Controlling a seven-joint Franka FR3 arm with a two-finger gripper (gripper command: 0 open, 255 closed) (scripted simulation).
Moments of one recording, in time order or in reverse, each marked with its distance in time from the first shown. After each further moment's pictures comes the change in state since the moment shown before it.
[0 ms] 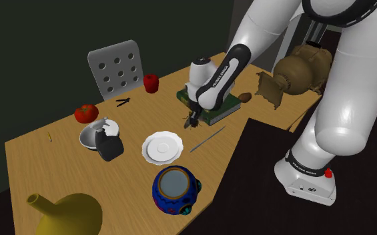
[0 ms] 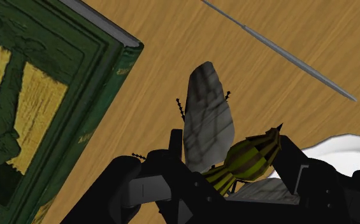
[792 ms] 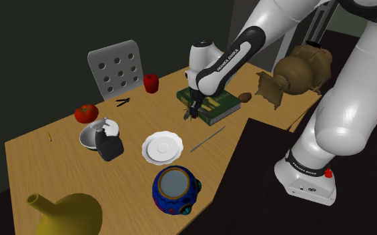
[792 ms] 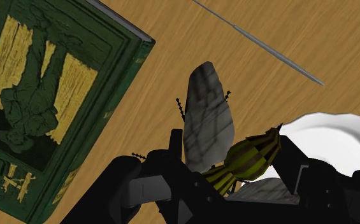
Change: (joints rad) arm -0.004 -0.164 0.007 0.000 0.019 -0.164 -0.019
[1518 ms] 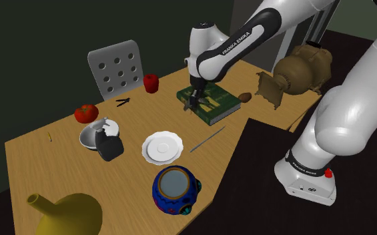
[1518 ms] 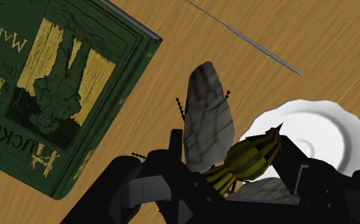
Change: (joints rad) arm 0.001 -0.132 0.001 0.027 0.012 -0.159 -0.012
